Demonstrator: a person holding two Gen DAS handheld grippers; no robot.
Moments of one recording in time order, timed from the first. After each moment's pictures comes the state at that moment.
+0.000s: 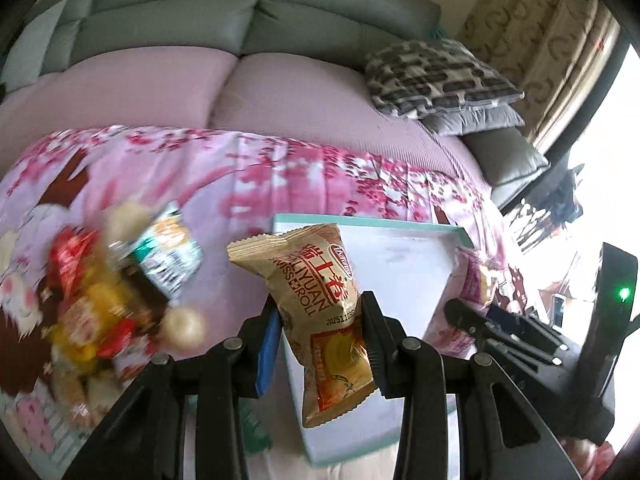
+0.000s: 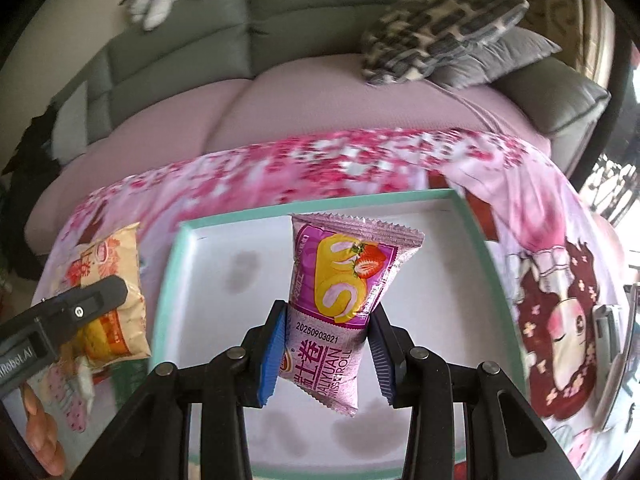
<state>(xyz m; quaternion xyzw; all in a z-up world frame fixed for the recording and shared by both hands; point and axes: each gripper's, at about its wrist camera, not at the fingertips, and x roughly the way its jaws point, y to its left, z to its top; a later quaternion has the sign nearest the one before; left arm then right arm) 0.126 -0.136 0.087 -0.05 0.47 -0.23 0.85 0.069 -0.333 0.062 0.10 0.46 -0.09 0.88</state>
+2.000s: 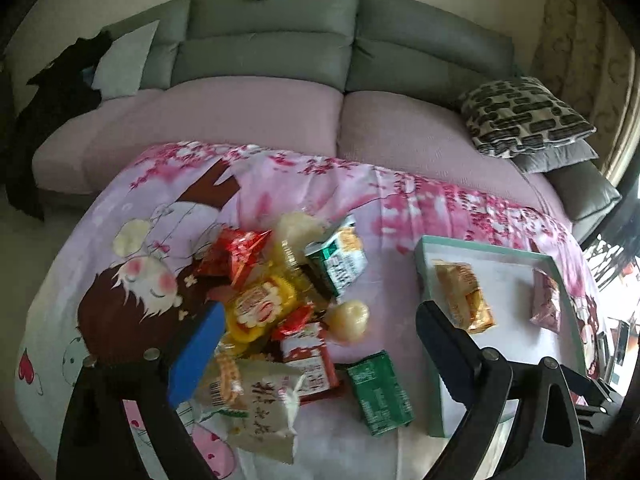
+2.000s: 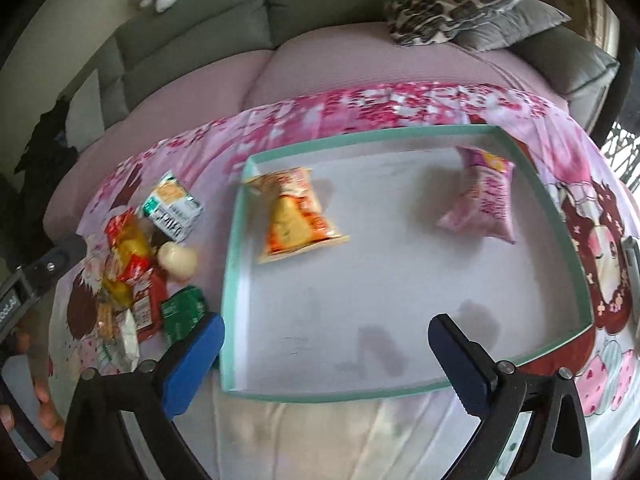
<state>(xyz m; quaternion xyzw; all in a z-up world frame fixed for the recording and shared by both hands) 0.094 -0.031 0.100 -0.03 0.42 -0.06 0.90 0.035 -0.251 0.052 0.14 0.50 -0.05 0.86</state>
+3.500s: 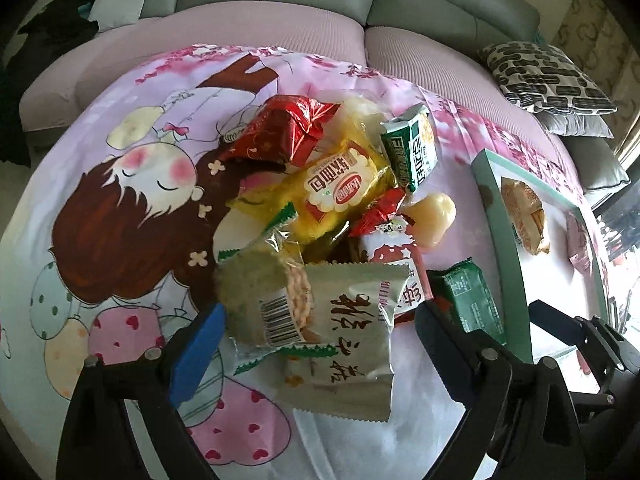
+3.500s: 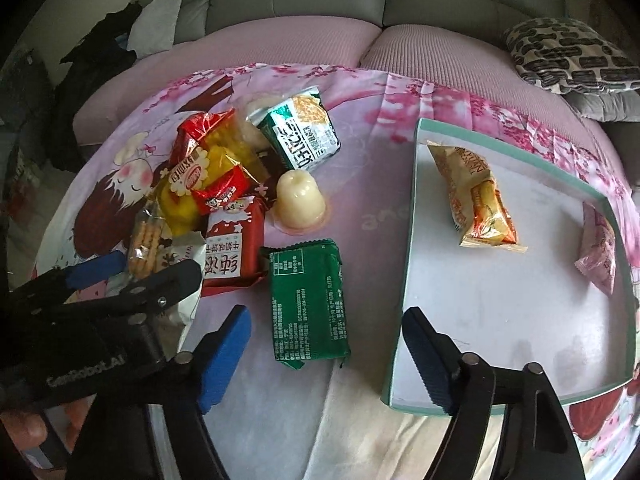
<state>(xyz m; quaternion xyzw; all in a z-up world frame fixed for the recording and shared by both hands) 0.088 0.021 0.017 -0.06 0.52 -0.08 0.85 0.055 -0.121 0.022 0.00 0.52 0.05 0.86</state>
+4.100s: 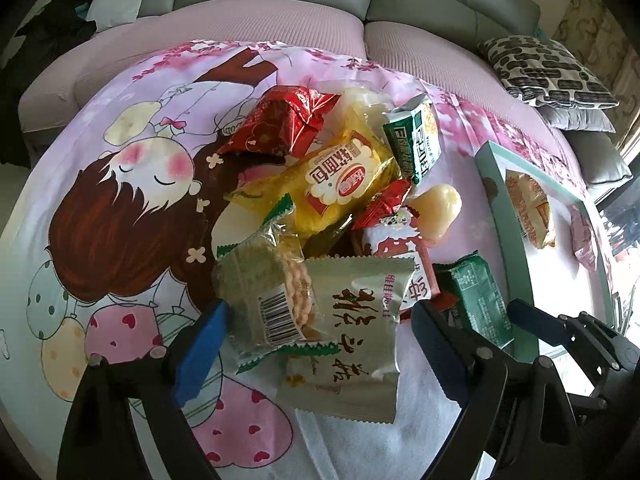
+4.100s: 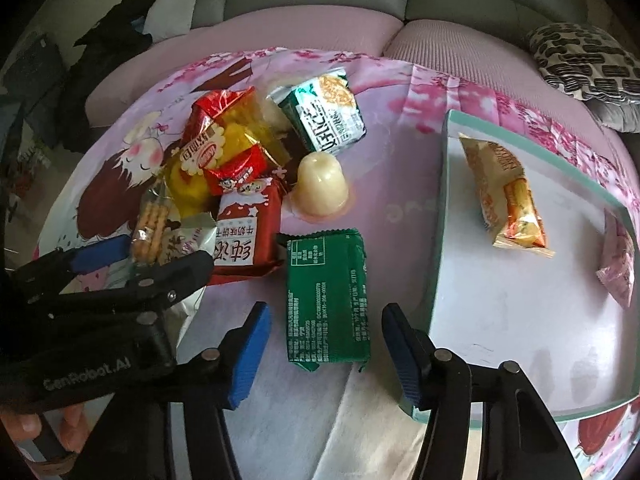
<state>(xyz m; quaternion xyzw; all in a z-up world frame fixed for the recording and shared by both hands) 0.089 0.020 0.012 -0.05 0.53 -0.07 0.85 0.060 -0.111 0.006 -0.01 0.53 0.08 0.84</state>
